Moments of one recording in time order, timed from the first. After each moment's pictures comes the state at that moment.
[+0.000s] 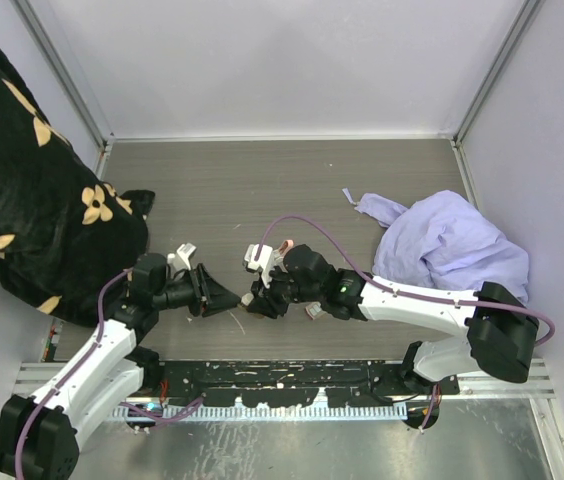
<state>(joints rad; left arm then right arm) -0.31 0.75 0.30 -0.12 0.79 -1.10 1.06 1.33 0.79 0.06 -0.30 0.04</state>
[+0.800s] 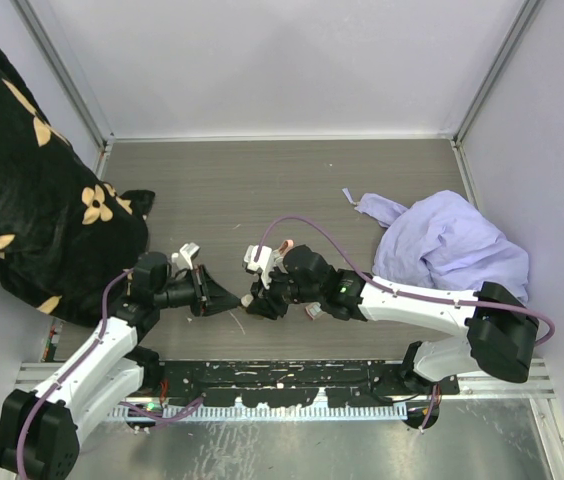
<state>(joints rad) -0.31 0.79 0.30 -0.08 0.86 -1.11 1.06 1.33 0.79 0.06 -0.31 0.04</state>
